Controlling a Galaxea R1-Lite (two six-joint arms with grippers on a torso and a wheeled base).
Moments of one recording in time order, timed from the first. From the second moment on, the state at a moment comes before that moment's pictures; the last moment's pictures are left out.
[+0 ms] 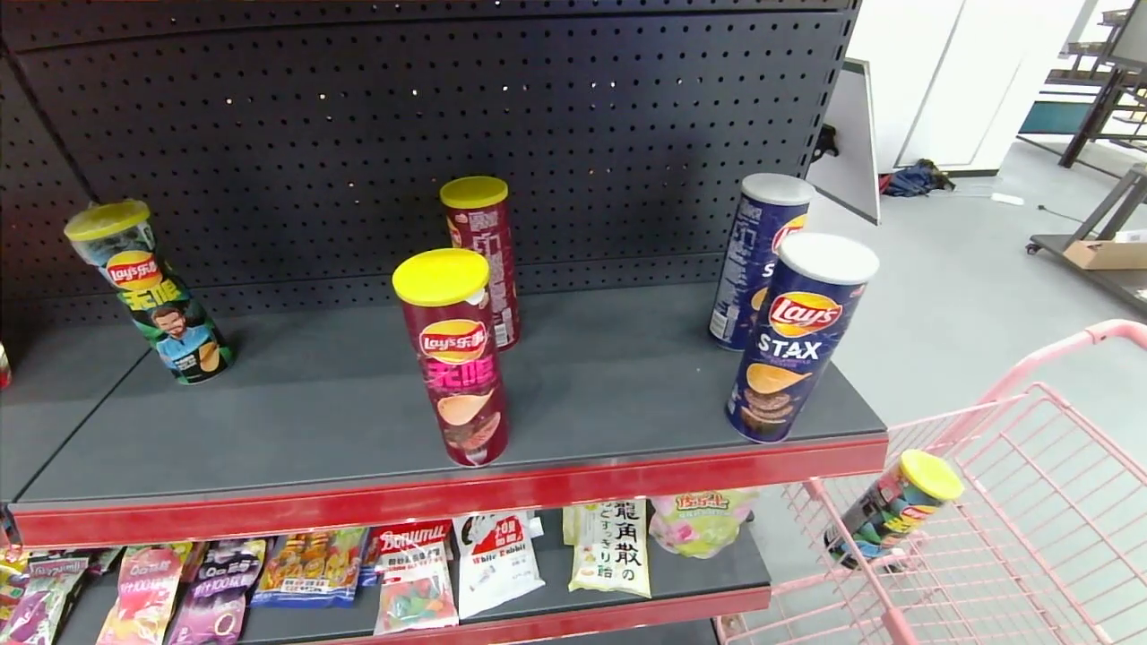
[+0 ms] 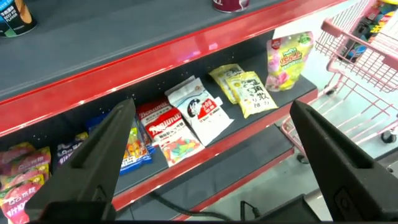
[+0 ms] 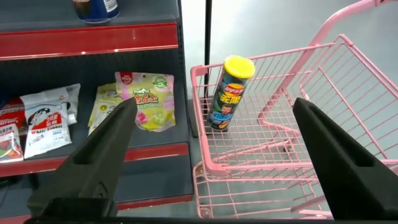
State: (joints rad) left arm -0.31 0.00 -0.17 0.30 -0.08 0.09; right arm 0.00 0.00 -0.12 0.21 -0.05 -0.02
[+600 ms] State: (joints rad) left arm -0.31 0.00 -0.17 0.30 -0.08 0.09; right arm 0.01 0.00 -0.12 0.21 -0.06 -0.02
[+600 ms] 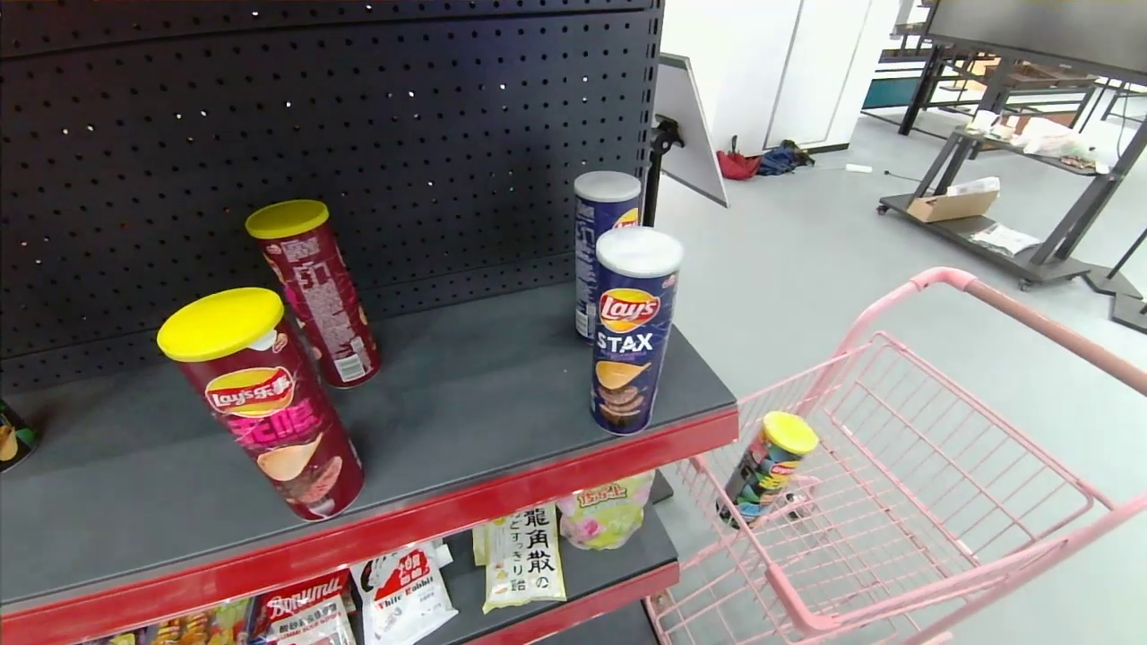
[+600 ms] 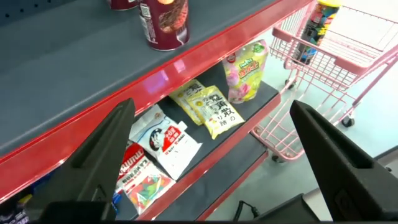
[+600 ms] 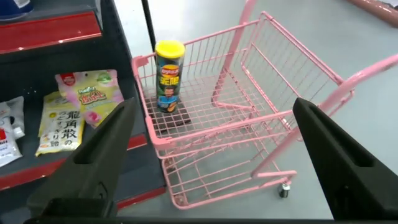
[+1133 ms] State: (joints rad) left arm -0.31 0.00 -0.17 0.30 -0.08 0.09; right arm 0.01 0.00 -0.12 0.21 -0.10 -0.01
